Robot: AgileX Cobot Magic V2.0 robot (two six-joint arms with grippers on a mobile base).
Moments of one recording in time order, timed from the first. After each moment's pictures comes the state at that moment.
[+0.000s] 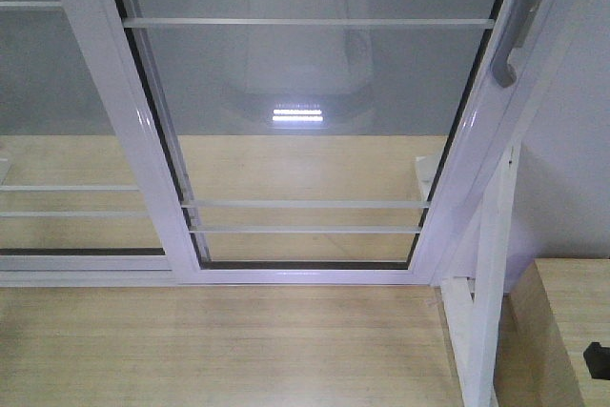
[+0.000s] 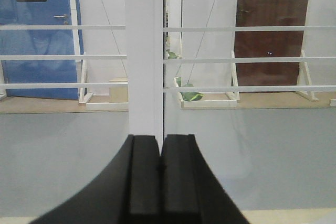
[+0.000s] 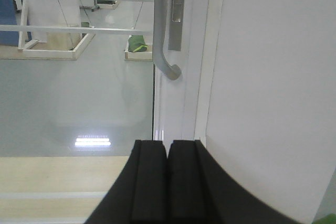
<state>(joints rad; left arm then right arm) -0.03 -0.01 0.03 0.04 -0.01 -0.05 -0.05 -0.01 0.03 -0.08 0.18 0.03</state>
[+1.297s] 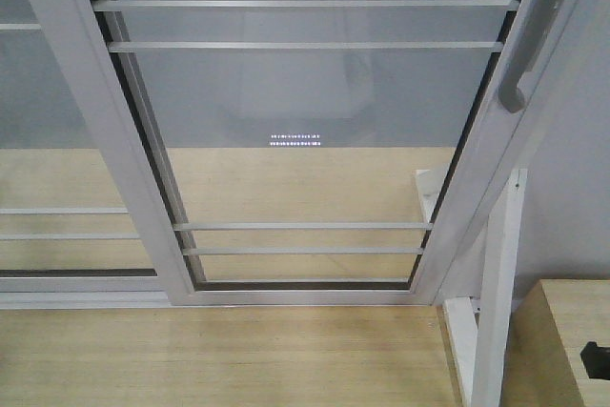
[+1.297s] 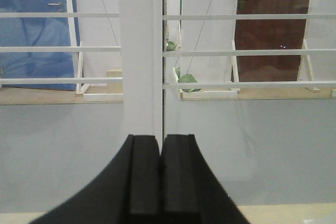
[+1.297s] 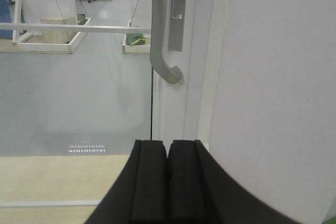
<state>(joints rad) -0.03 0.00 0.03 0.04 0.01 -0.05 -0.05 0.02 0.03 -0.08 0.18 0.03</state>
